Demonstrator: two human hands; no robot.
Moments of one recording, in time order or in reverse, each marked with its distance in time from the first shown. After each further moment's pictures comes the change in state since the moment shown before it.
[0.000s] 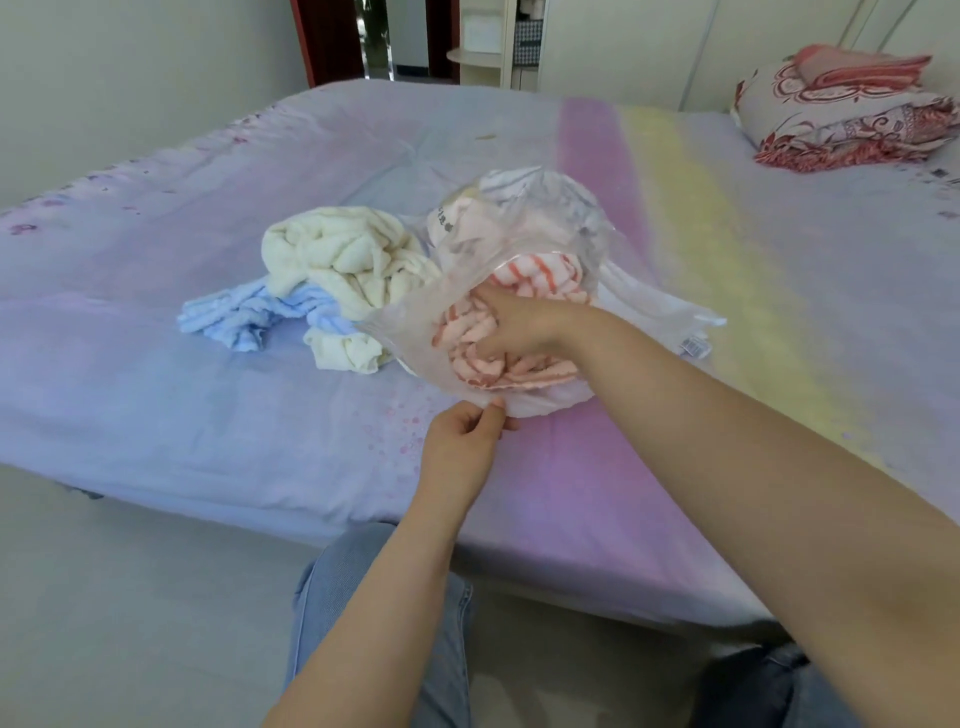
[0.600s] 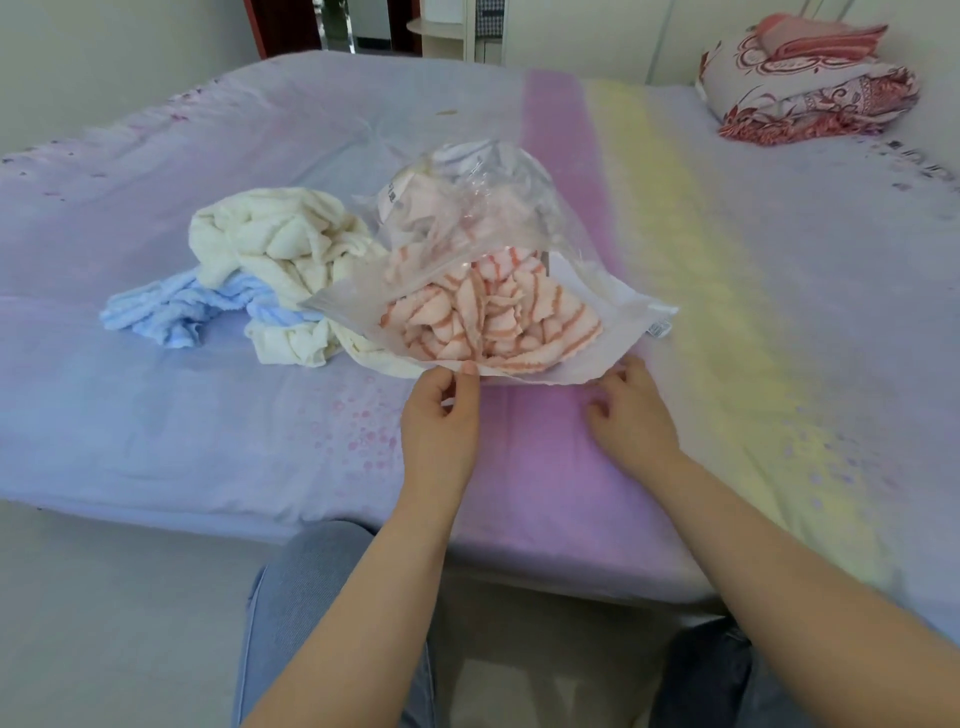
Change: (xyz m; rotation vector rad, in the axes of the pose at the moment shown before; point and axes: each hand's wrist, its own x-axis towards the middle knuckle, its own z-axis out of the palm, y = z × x) left_hand 0.003 0.001 0.037 -0.001 0.103 0.212; right_hand -0.079 0.178 0.074 -0.081 0.753 0.113
